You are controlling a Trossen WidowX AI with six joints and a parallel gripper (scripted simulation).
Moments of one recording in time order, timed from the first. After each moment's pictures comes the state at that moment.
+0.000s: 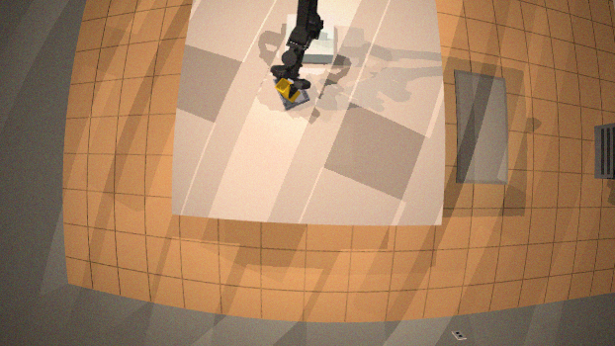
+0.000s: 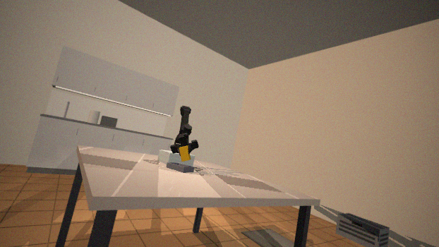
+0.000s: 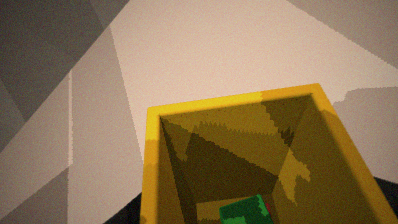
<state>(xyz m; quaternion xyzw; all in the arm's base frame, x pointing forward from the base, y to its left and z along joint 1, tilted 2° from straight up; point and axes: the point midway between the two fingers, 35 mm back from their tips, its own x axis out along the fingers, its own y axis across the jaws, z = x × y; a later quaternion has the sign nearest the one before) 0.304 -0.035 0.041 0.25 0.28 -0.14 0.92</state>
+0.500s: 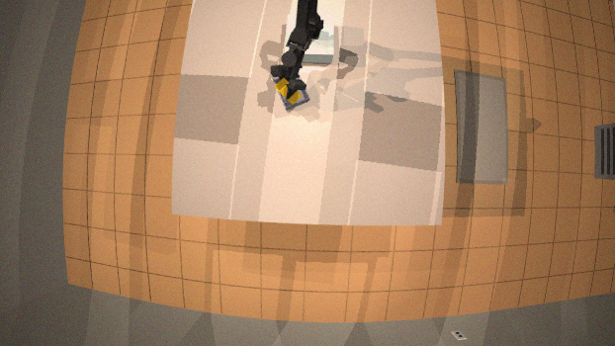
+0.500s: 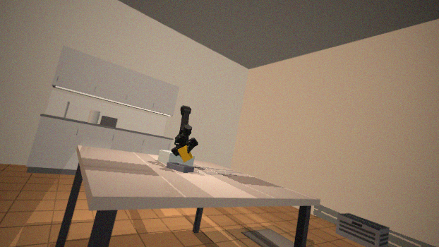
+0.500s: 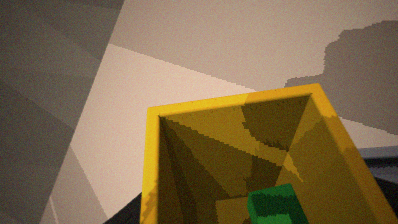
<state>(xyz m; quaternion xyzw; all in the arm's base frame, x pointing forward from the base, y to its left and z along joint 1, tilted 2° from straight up) 0.305 -0.035 0.039 0.40 0.25 -0.19 0.86</state>
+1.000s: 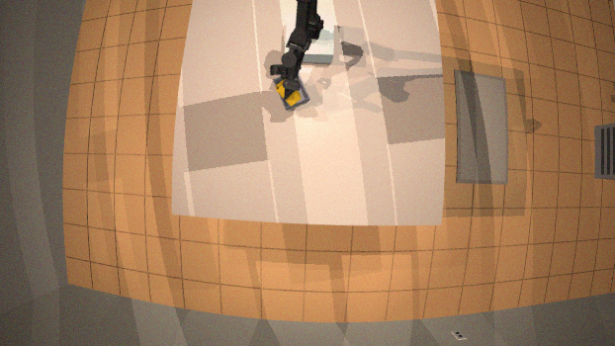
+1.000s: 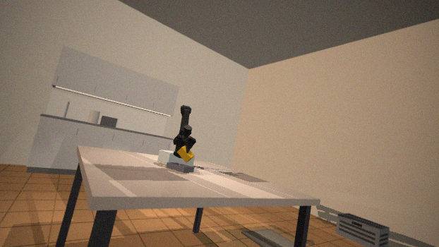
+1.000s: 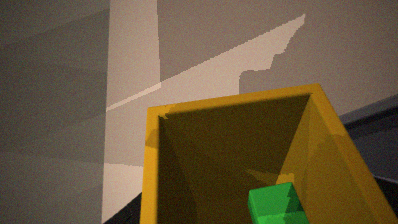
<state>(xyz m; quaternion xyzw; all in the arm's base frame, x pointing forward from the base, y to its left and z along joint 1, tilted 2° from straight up) 0.307 -0.035 0.036 0.53 0.22 -0.22 0.79</state>
